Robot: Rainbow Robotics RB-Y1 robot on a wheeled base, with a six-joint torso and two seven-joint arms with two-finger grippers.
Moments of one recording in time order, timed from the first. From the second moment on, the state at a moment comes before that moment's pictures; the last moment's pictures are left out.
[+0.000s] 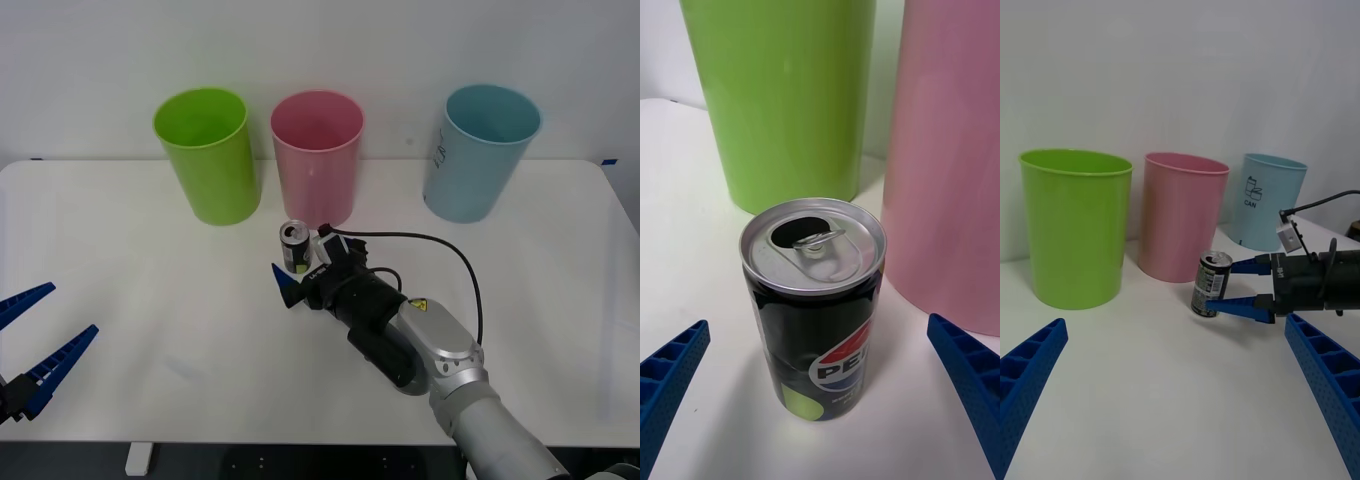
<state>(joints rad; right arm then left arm) -0.44 0.02 0.25 -0.95 1.29 -0.29 0.33 0.35 0.40 0.52 -1.66 -0.96 -1.22 0.00</state>
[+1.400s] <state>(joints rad) -0.44 0.02 0.24 -0.96 1.23 -0.32 0.34 0.35 0.40 0.52 -1.66 -0.96 -1.22 0.00</state>
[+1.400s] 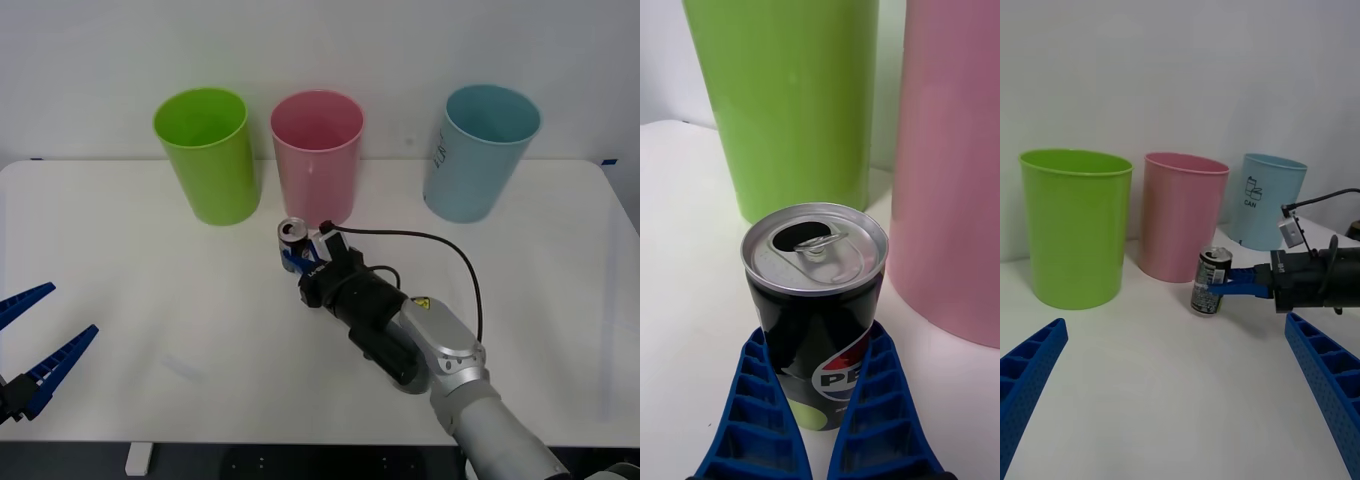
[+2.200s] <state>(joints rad) -0.12 -0.29 0.37 -1.53 1.09 -0.33 0.18 0.35 0.40 0.52 -1.66 -0.96 -1.22 0.00</state>
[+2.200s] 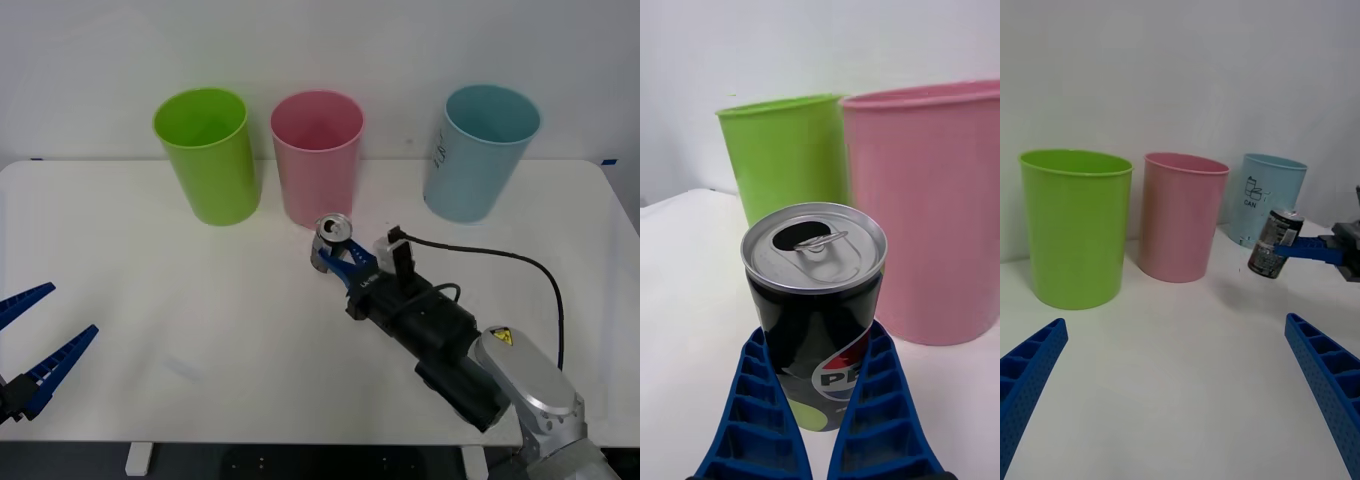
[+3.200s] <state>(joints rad) 0.03 -0.45 -0.01 -1.93 1.14 -0.49 -0.32 0.35 0.40 0.52 -1.66 -0.96 -1.22 0.00</state>
